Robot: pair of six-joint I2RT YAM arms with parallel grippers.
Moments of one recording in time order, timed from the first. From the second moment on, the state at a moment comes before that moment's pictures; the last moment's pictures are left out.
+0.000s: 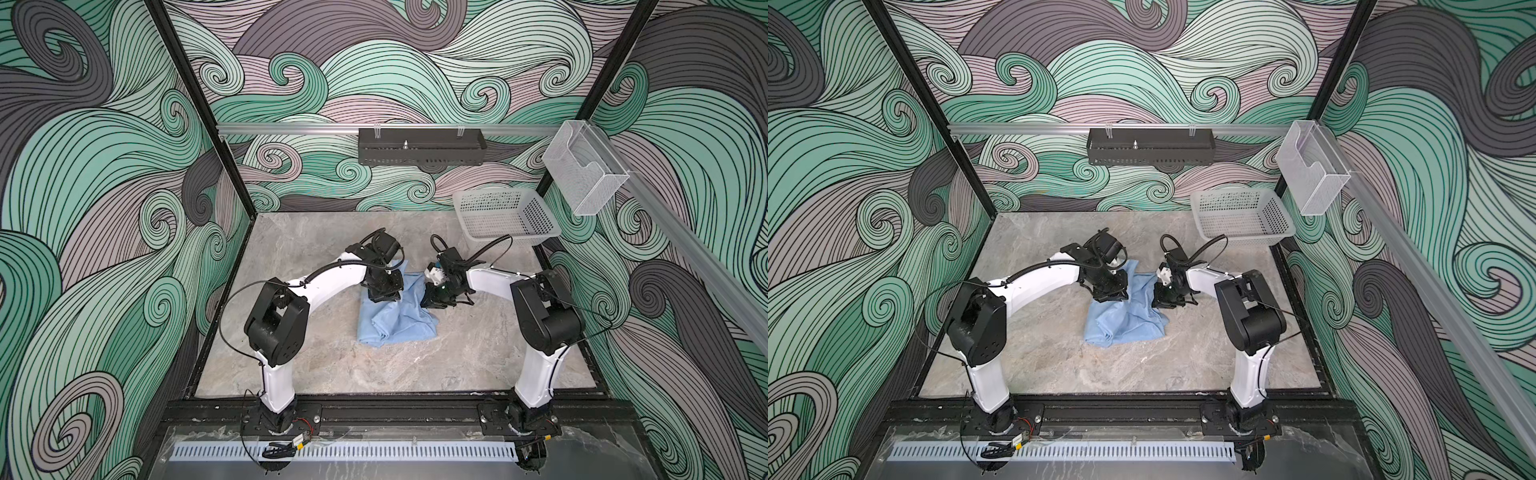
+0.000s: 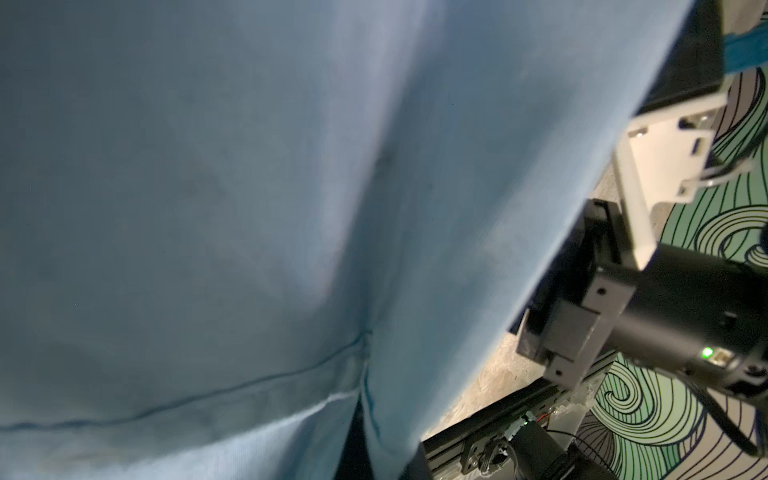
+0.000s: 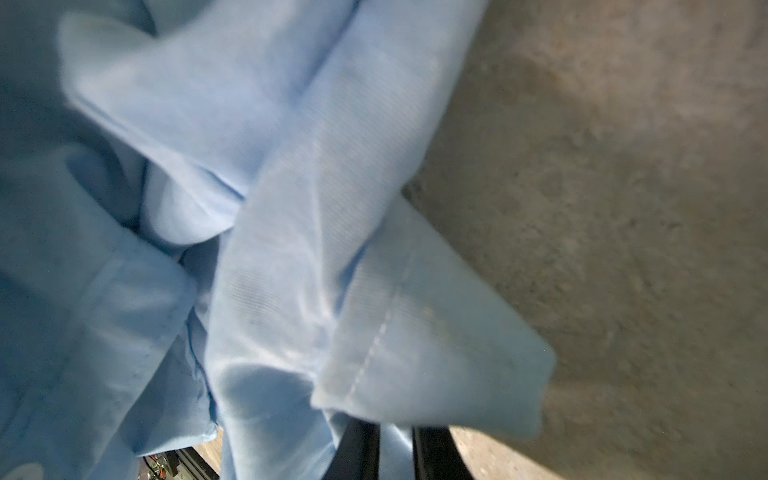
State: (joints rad) left arm -0.67 1.88 1.48 -0.80 0.32 -0.83; right arm 0.40 1.90 1.12 -0.52 -0.47 0.32
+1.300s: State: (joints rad) left arm -0.73 2.04 1.59 -0.67 0.34 -0.95; right arm 0.31 1.82 0.99 -0.51 -0.54 0.35
